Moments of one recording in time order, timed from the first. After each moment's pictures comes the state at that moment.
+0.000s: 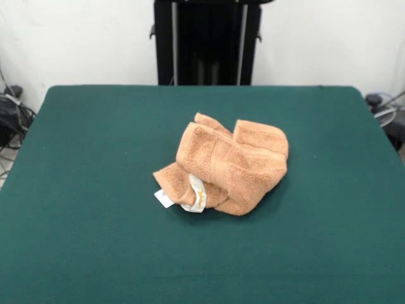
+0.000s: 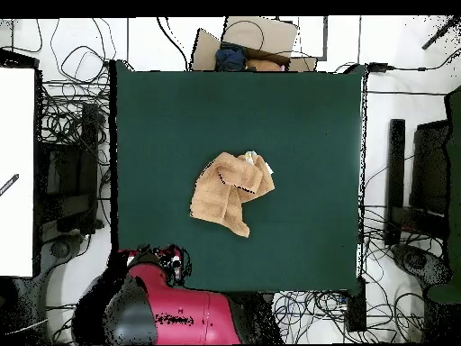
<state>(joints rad) -0.01 -1.33 0.00 2.21 0.14 0.57 1.57</state>
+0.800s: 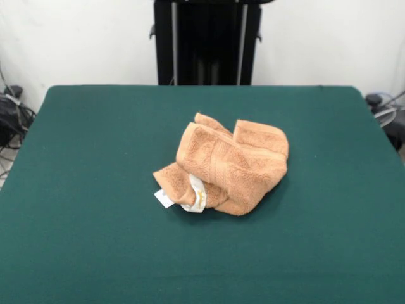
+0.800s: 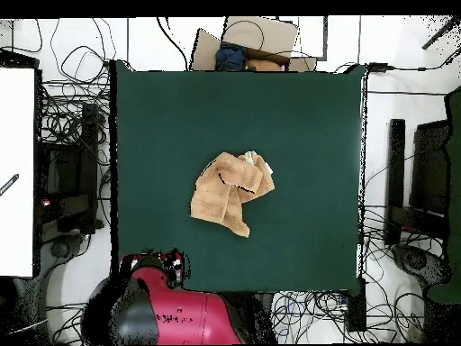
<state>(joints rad) 0.00 -1.26 0.00 2.28 0.13 0.45 1.57</state>
